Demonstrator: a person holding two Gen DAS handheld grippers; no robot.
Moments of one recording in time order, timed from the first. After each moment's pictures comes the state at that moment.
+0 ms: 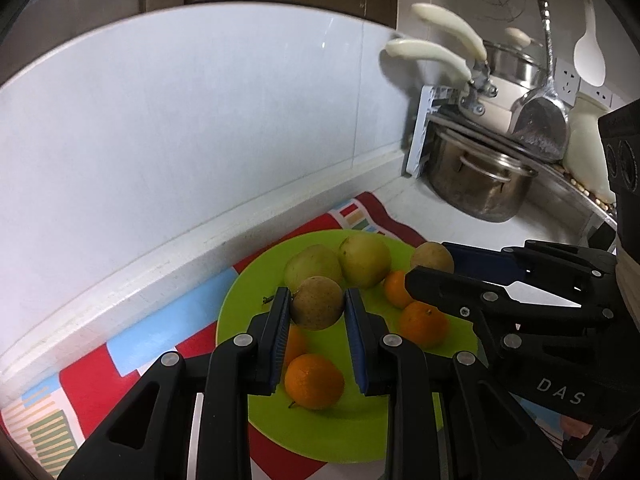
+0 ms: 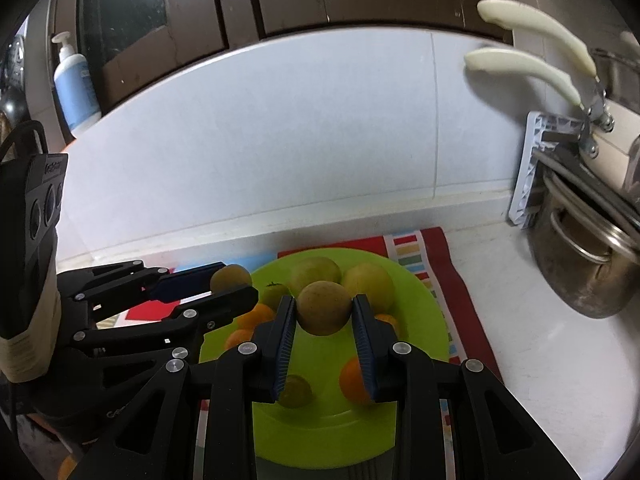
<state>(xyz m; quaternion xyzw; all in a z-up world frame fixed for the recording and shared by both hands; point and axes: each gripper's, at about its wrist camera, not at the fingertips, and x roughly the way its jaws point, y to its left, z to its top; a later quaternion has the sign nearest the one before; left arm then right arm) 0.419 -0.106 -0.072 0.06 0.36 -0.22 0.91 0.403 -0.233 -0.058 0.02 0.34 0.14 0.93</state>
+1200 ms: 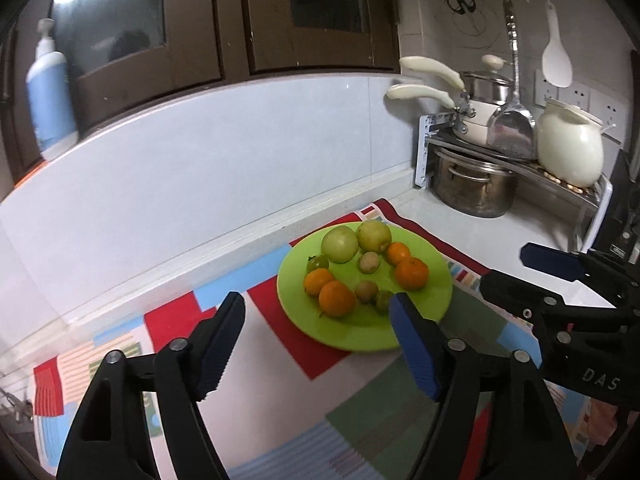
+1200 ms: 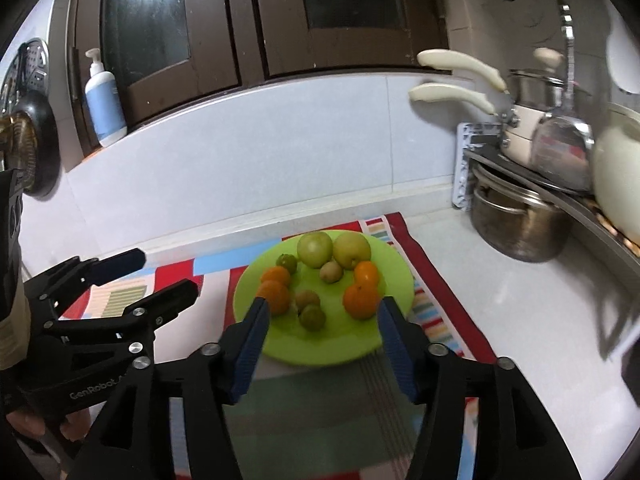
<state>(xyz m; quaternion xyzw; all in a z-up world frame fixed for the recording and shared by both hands) 0.285 -0.060 -0.025 0.08 0.29 -0.14 0.94 0.272 -0.226 -0.029 0.03 0.30 0.06 0.95</state>
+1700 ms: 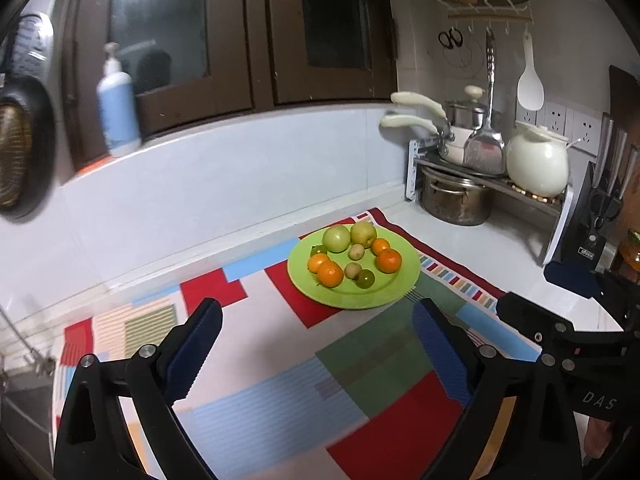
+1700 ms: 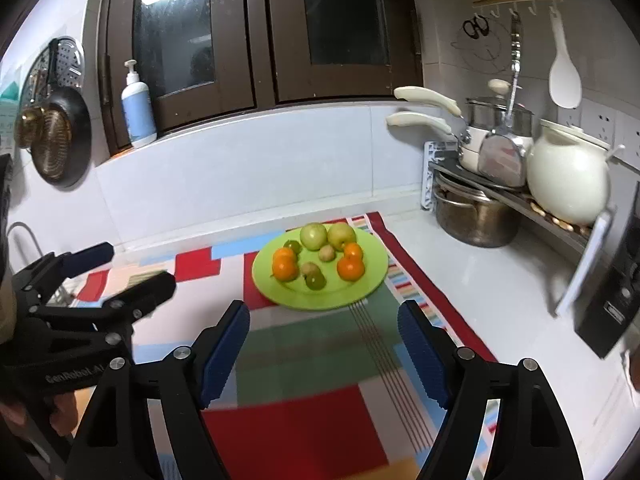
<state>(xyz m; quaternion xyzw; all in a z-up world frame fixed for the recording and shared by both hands) 0.171 -0.045 0.010 0.06 0.26 -0.11 0.96 0.152 -0.222 0.000 0.02 0.28 0.03 0.96</state>
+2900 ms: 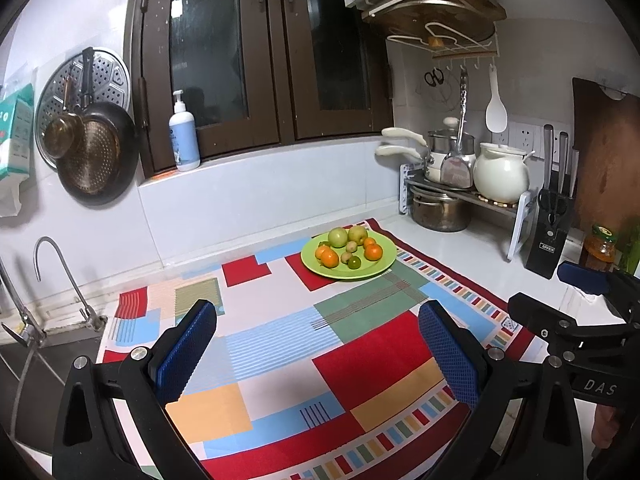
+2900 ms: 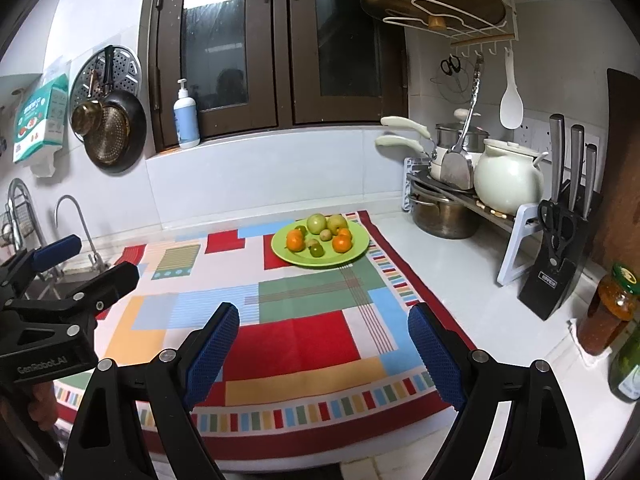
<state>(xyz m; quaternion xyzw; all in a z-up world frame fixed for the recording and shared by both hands) -0.003 -0.048 0.044 0.05 0.22 -0.07 0.97 -0.008 -0.235 0.033 0.00 0.25 0.04 0.97</state>
